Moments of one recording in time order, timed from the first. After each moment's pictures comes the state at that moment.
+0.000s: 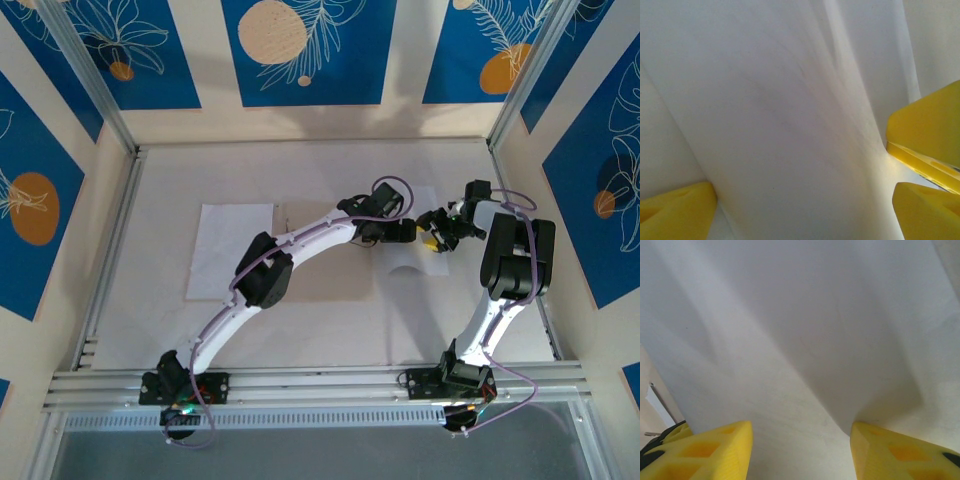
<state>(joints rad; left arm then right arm) -0.90 2.61 2.35 -0.64 0.14 -0.72 -0.22 1.89 1.14 -0.57 -0.61 0.53</state>
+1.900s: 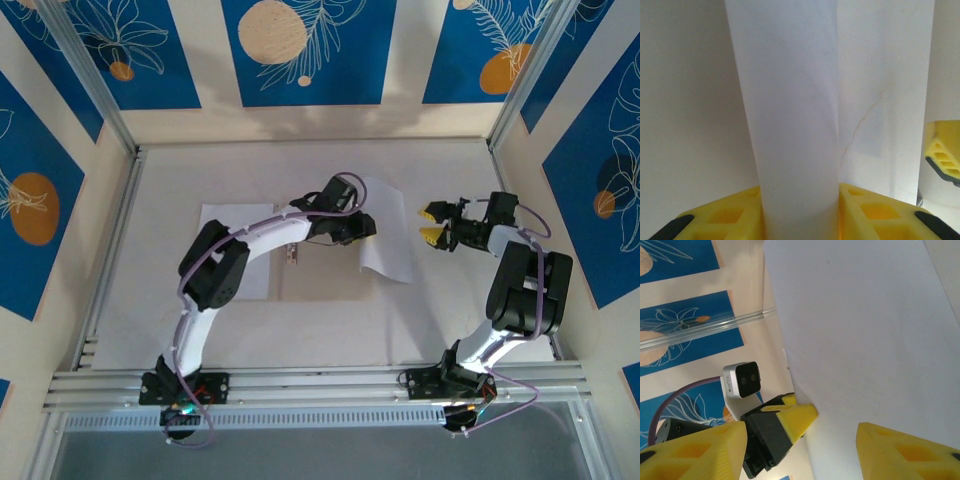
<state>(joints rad) -0.76 2.13 1.63 -0.32 0.37 -0.92 -0.33 1.63 0.87 -0.22 -1.15 0.79</state>
